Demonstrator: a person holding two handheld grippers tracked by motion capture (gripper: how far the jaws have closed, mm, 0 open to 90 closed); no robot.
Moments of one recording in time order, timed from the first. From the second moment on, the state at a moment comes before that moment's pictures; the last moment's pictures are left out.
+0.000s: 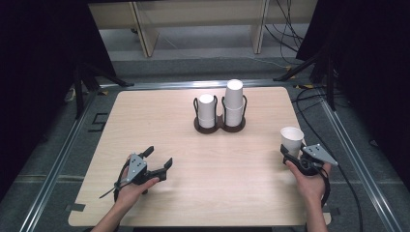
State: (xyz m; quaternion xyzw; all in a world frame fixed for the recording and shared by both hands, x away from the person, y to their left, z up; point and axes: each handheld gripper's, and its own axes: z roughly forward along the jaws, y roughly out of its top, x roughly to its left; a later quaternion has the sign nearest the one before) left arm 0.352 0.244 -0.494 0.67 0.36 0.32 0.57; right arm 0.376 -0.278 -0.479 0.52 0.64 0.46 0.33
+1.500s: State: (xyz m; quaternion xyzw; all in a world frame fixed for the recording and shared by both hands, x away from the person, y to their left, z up) left arm 0.355 0.242 -0.495 0.66 0.35 0.32 0.58; right arm 0.380 -0.276 -0.483 0.54 0.68 0.39 0.30
